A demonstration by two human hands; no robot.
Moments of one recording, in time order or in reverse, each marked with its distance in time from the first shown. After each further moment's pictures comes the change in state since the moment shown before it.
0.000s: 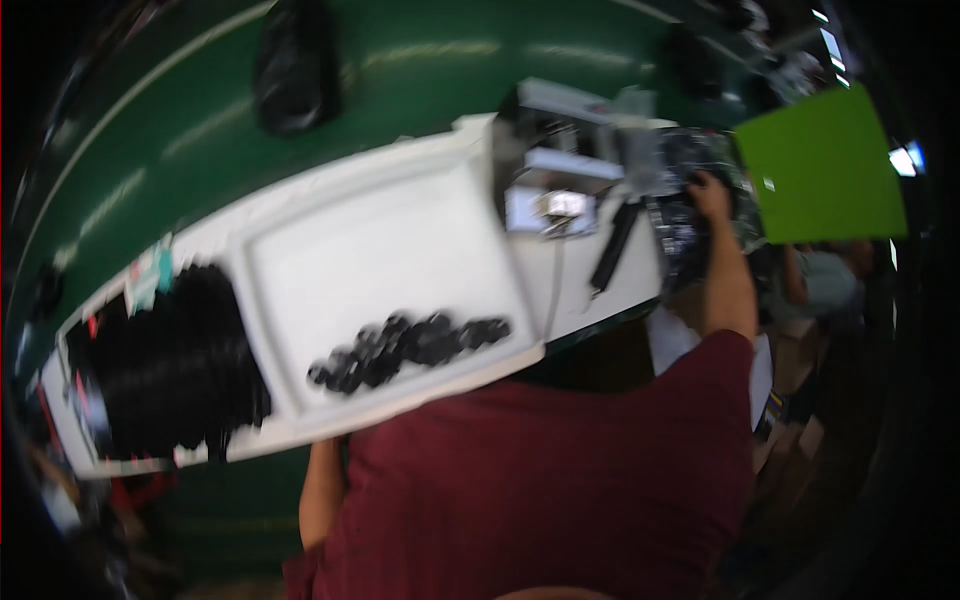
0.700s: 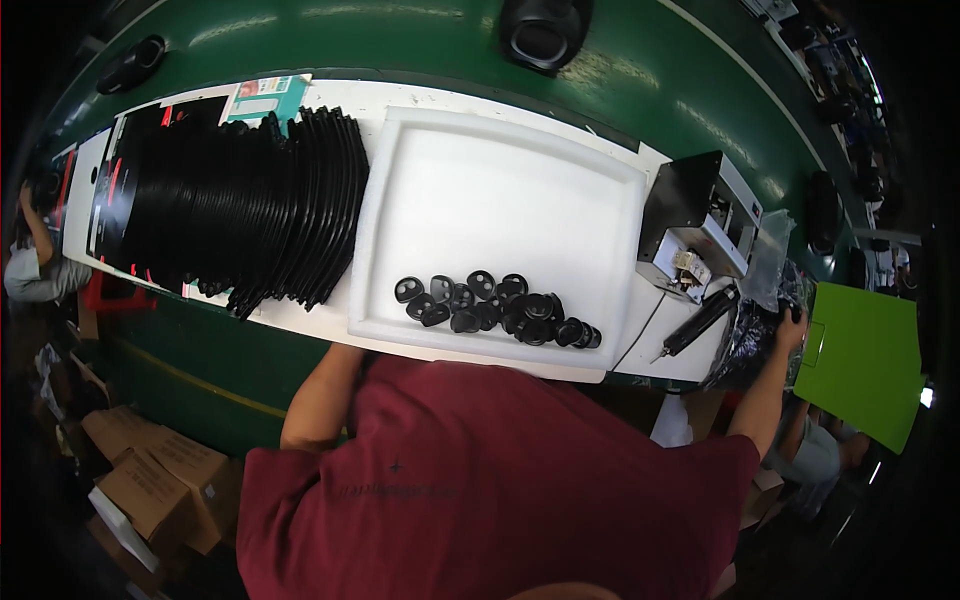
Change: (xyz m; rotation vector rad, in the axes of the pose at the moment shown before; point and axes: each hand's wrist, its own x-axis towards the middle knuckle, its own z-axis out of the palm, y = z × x) left_hand -0.040 0.010 -0.025 0.039 0.060 0.062; right_hand 0.032 0.033 0.010 -0.009 0.383 0.132
